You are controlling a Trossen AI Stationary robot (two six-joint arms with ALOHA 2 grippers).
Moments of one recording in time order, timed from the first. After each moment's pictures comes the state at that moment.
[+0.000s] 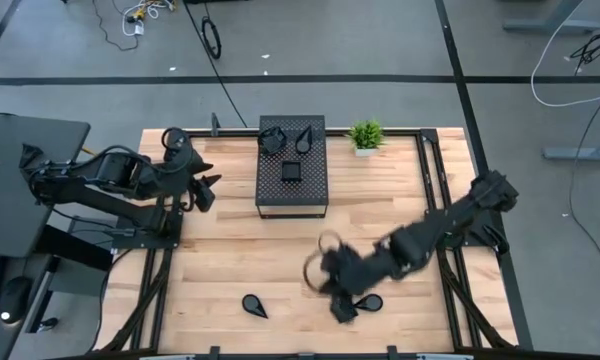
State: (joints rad) left arm -0.14 0.91 1.20 -1.09 -0.64 -0.56; right arm 0.52 1.68 1.58 -0.68 0.14 0.85
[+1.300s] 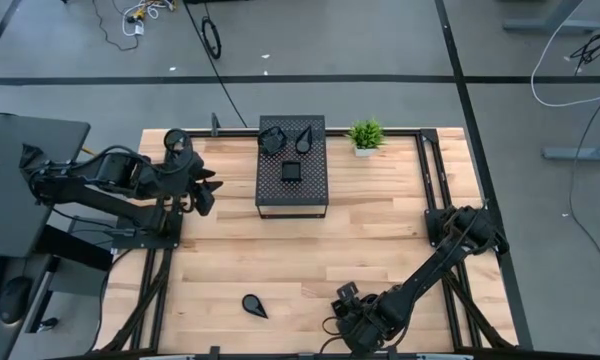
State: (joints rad) left arm -0.14 0.91 1.20 -1.09 -0.53 -0.64; right arm 0.78 2.03 1.36 -0.63 0.23 0.25
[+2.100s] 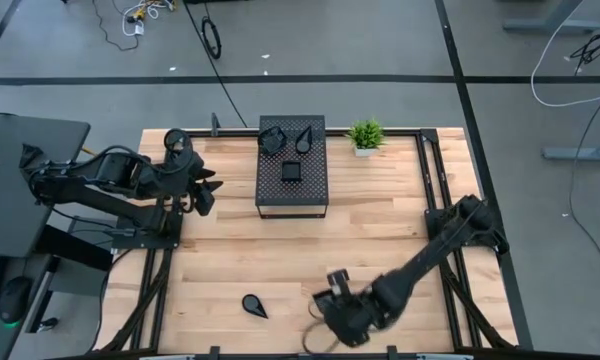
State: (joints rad) left arm -0.14 0.91 1.20 -1.09 -0.54 -0.63; right arm 0.68 1.95 1.54 -0.77 0.25 0.28
